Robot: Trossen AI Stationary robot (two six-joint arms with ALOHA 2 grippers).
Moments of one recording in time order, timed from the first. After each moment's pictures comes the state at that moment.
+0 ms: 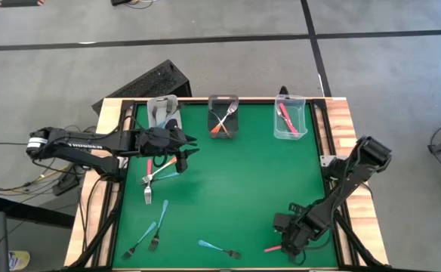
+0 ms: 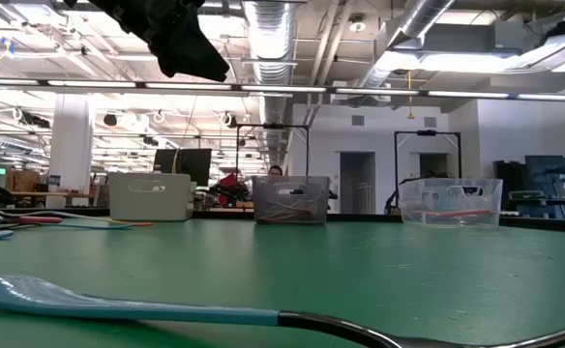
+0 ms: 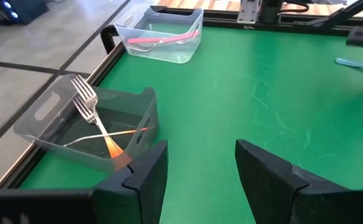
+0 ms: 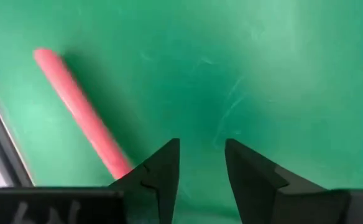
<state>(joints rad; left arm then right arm) 0.05 1.10 0.81 -0.23 -0.26 -0.07 0.84 1.68 0.96 -0.58 0.08 1.20</state>
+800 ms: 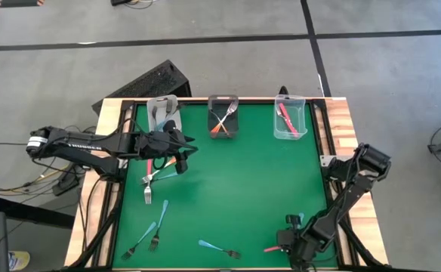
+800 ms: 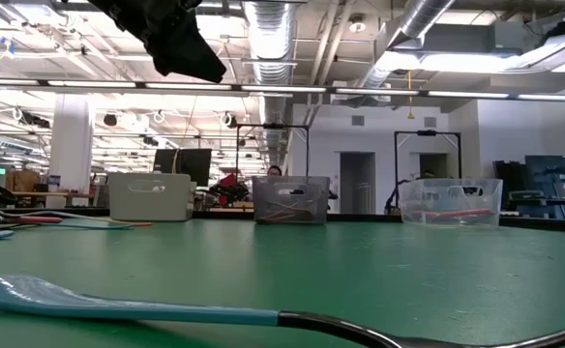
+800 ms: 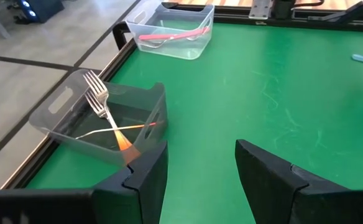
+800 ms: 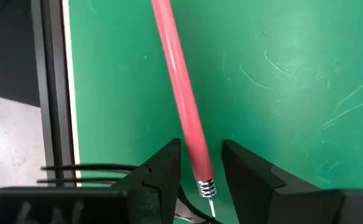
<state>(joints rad) 0.01 1.10 0.82 -0.26 -0.34 -0.09 0.94 1.79 0.97 -0.45 0.12 1.00</state>
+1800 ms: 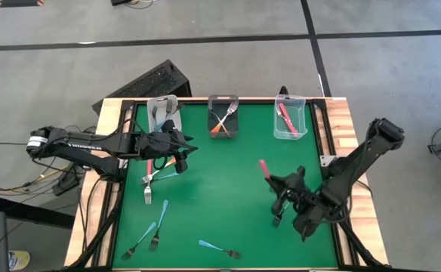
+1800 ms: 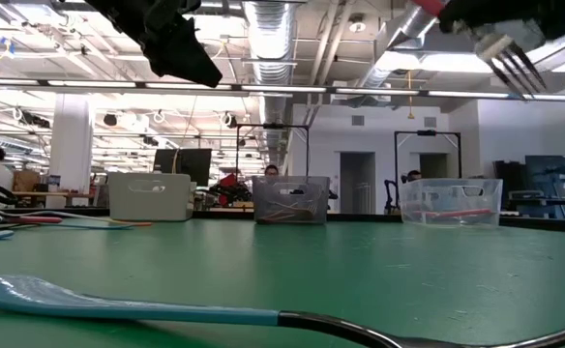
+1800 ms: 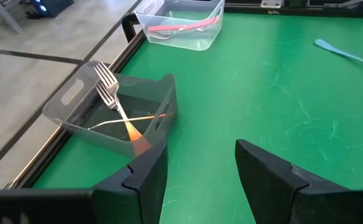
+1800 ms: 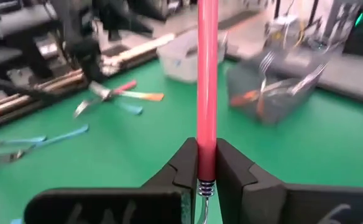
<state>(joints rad) 0.01 1.10 0.82 -0.29 -0.38 -0.09 0.77 1.36 0.97 -0.64 1.24 1.17</state>
